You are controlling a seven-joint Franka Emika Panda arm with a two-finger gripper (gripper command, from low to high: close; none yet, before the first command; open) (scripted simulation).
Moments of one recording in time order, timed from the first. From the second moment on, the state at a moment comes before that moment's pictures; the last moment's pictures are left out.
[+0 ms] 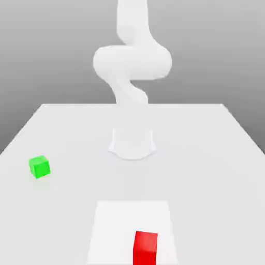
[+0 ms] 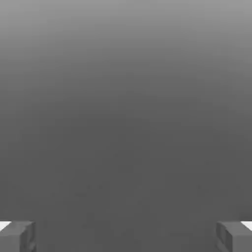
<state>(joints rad) -0.01 -0.71 0.02 -2.31 -0.01 2.33 0.82</state>
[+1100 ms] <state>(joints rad) -0.02 0.38 0.07 -2.43 -0.08 2.81 1.05</state>
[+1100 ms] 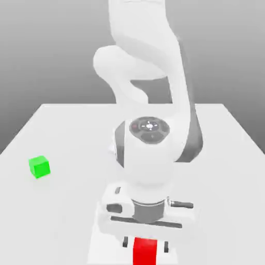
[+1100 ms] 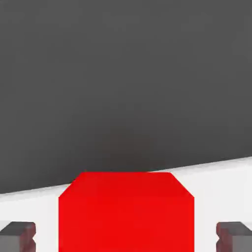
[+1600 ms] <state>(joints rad) -0.16 0.13 -0.01 -2.55 -0.02 2.68 0.93</state>
